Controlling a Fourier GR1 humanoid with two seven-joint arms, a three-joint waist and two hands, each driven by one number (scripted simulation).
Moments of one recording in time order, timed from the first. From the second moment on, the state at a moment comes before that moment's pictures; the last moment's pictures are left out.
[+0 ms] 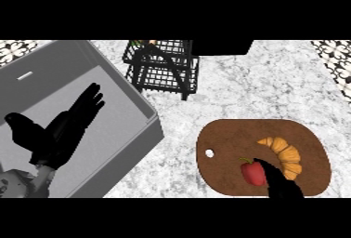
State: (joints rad) left arm -0.24 0.72 -0.54 -1.66 0.74 0.39 0.06; right arm 0.39 -0.06 0.19 -1.64 1.20 -0.28 0.05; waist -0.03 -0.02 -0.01
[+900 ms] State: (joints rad) left arm -0.27 0.70 -0.59 -1.60 0.77 0.40 0.03; right arm 0.06 -0.01 0.68 -2.13 1.41 -0.12 1.03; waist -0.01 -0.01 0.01
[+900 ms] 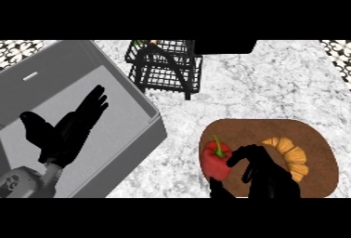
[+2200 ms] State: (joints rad) left arm -0.38 0.68 -0.66 -1.54 0.80 0.41 0.01; right arm -1.01 -0.01 0.20 -1.57 1.15 0.11 1.13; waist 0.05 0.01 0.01
